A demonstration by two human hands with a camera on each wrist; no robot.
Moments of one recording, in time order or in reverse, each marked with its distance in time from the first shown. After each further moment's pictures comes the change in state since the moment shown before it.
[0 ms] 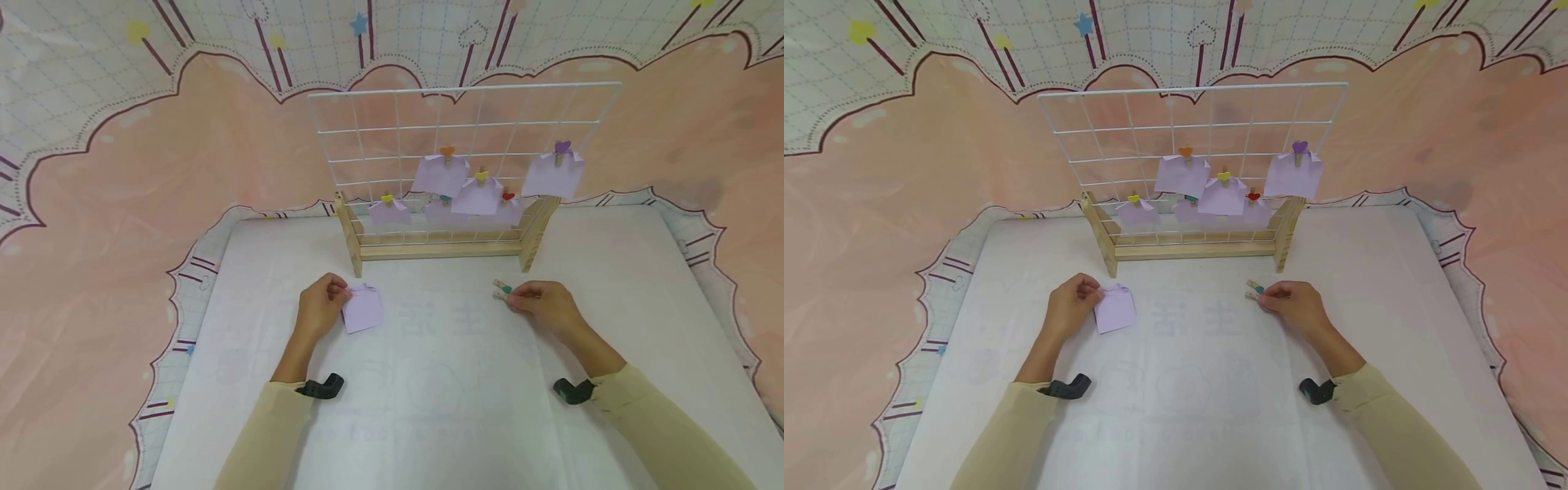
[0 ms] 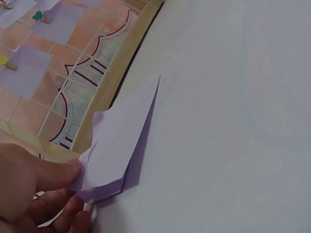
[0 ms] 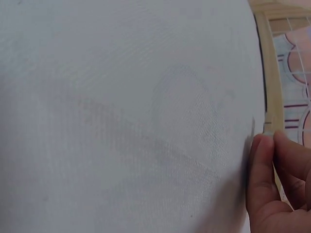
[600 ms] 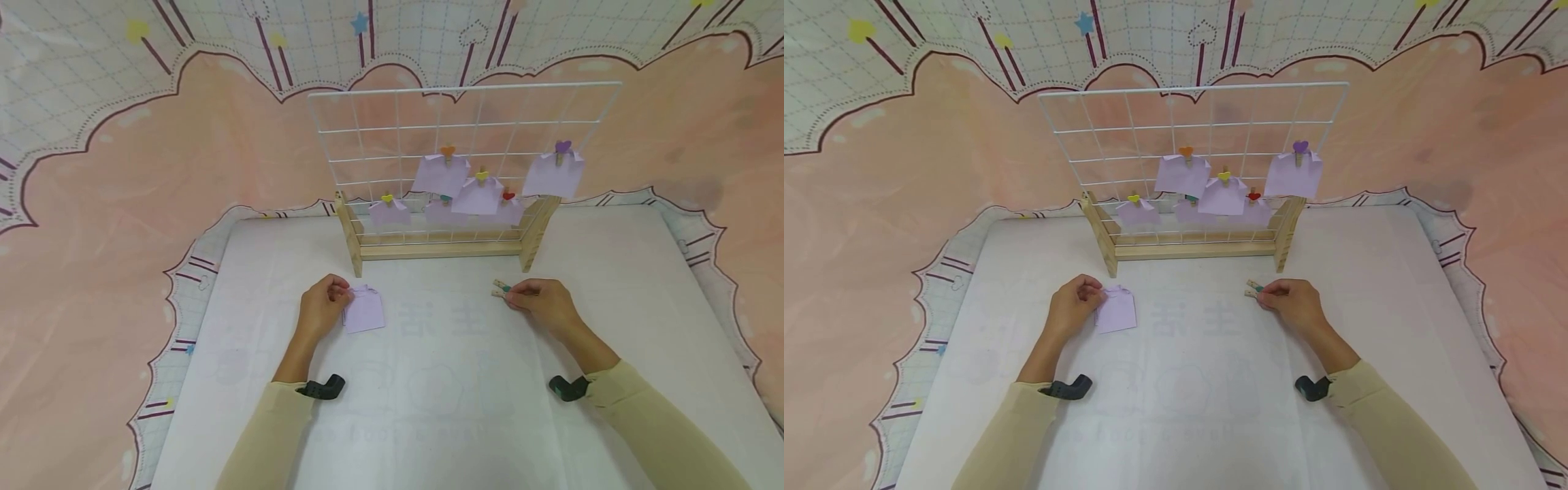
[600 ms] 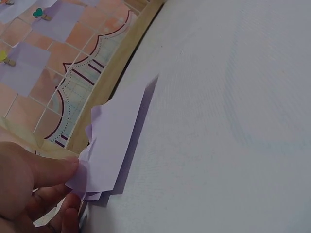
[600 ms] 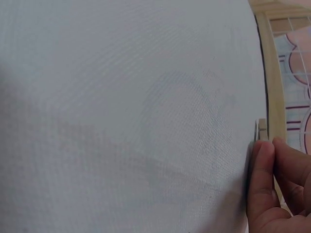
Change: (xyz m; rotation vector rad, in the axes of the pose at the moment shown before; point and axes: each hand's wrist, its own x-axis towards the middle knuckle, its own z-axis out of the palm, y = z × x) left_hand 0.001 -0.006 0.004 -0.047 -0.016 -0.023; right_hand 0.006 0.000 0.003 0.029 0.026 0.011
